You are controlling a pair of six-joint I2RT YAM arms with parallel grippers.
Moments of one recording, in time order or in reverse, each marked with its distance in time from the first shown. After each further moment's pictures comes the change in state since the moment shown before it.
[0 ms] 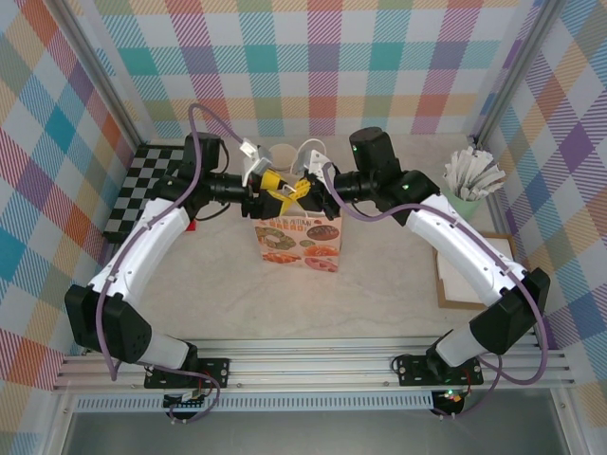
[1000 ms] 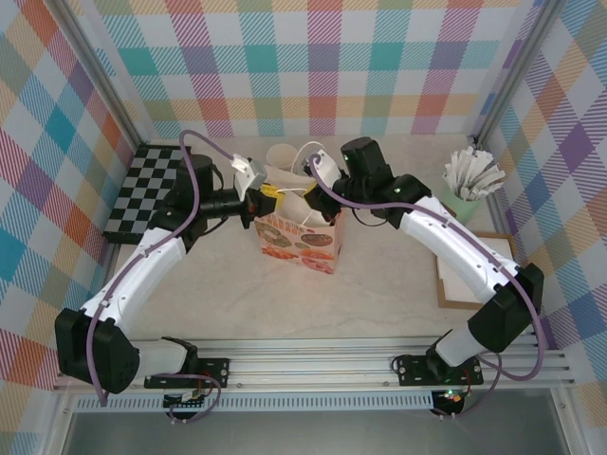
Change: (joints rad) left arm -0.008 -0.180 -0.325 0.412 -0.196 -0.129; right arm 0.013 0.011 -0.053 -0.061 0.392 0.300
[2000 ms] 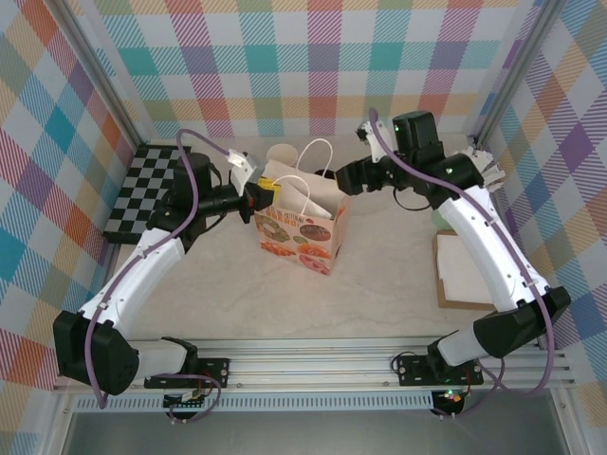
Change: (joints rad) left arm 0.000 -0.005 0.022 0.006 -0.099 -0.037; right arm -0.213 -0.041 0.227 -0.328 0.021 0.166
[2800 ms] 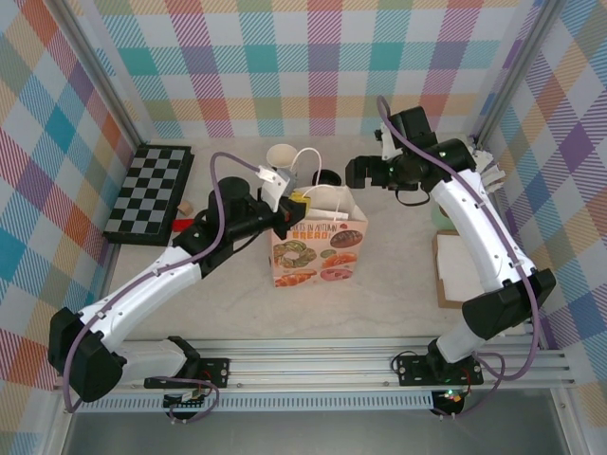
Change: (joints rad) left arm -0.348 -0.050 -0.084 0.139 -0.424 -0.259; right arm -0.039 0.102 0.094 -0.207 0.206 0.306
